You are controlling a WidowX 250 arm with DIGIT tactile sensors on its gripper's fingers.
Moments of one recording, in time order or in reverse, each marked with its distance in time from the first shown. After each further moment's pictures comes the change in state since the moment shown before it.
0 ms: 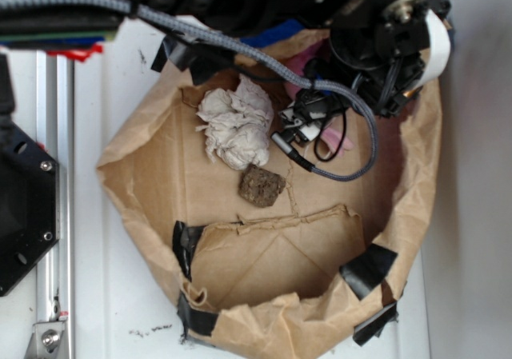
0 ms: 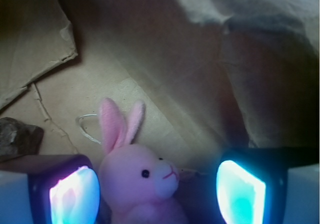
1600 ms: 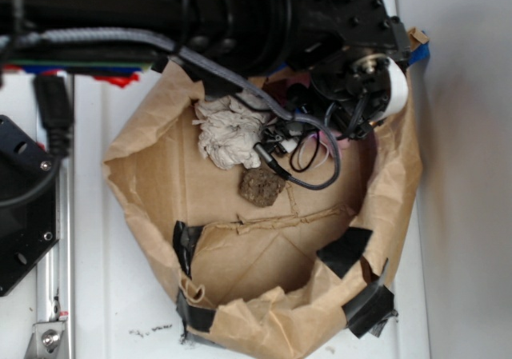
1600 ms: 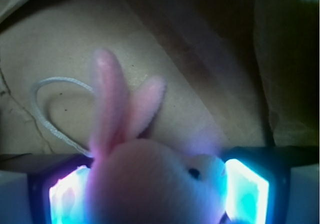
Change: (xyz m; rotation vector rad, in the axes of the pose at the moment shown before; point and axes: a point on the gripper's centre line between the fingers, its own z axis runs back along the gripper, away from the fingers) arm -0.013 -0.009 -0.052 -0.024 0.071 -0.041
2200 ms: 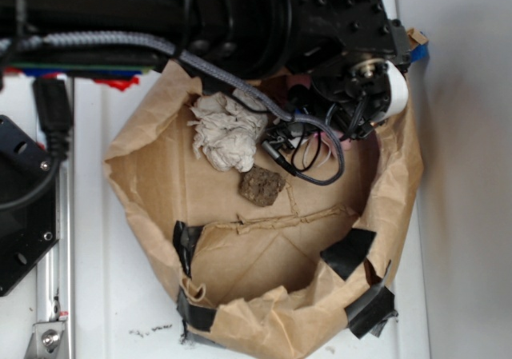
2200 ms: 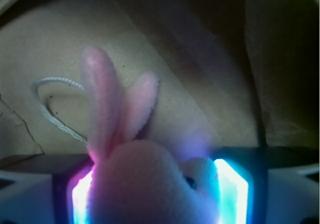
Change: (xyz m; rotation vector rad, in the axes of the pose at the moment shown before) arm -0.002 -0.001 0.003 0.021 0.002 0.014
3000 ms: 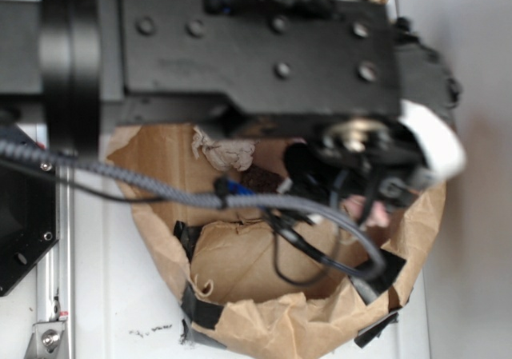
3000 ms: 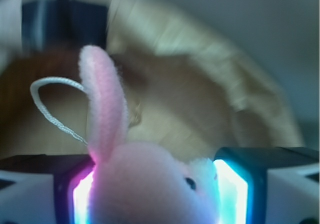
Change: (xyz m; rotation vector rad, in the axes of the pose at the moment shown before) arm 0.055 -0.035 0.124 0.091 -0.137 0.214
